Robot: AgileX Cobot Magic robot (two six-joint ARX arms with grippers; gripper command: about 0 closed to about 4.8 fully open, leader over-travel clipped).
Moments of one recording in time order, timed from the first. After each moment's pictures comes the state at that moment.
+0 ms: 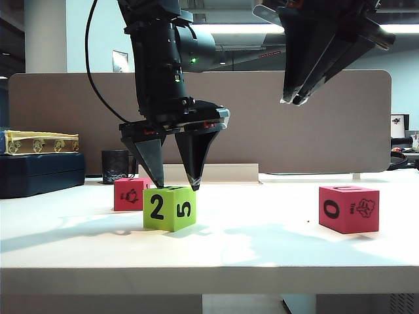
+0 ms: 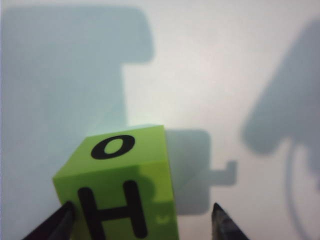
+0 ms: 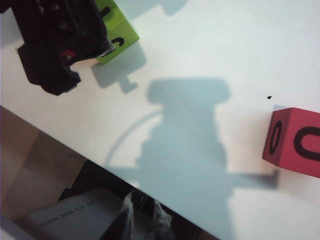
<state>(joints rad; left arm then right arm) -0.63 2.02 1.71 -1.05 0.04 0.03 0.65 1.35 1.19 -0.87 -0.07 0.22</state>
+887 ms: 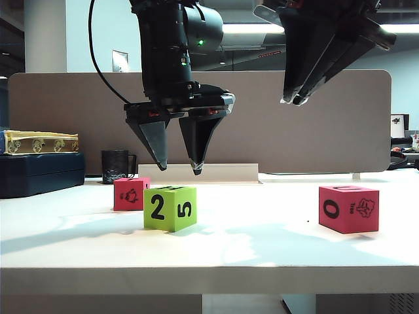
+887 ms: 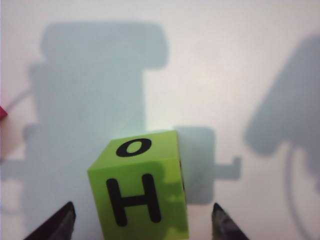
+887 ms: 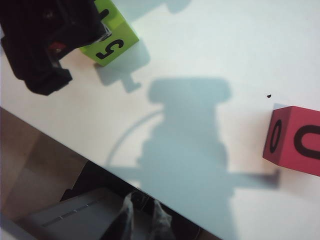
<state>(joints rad) -0.65 2.00 1.77 -1.08 -0.06 0.03 0.65 1.35 1.19 -0.87 -0.07 0.23</state>
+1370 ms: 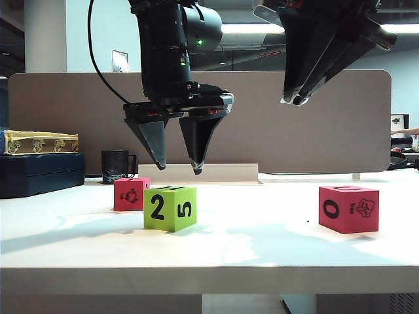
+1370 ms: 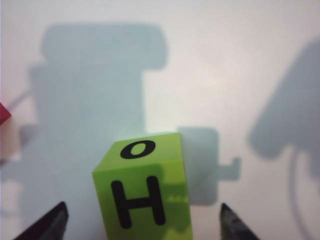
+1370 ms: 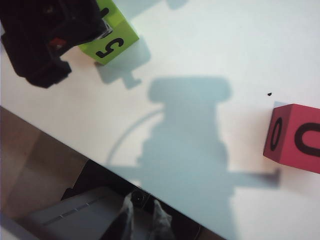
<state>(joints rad) -0.64 2.00 1.77 -1.08 -0.06 0.03 0.65 1.35 1.19 -0.88 -0.07 0.23</state>
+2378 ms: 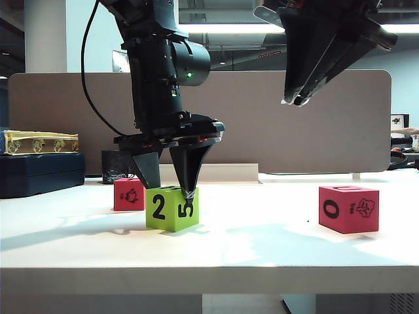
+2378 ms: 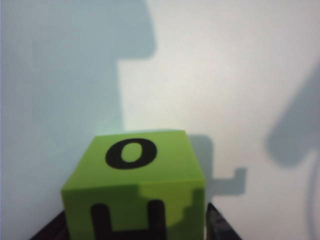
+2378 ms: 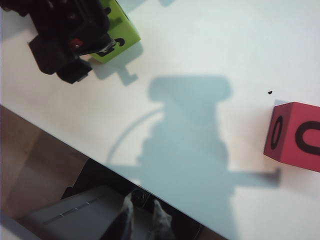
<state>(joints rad) -0.60 2.03 1.67 -1.01 0.04 0.00 0.65 1.35 1.19 -0.88 -0.07 0.23</state>
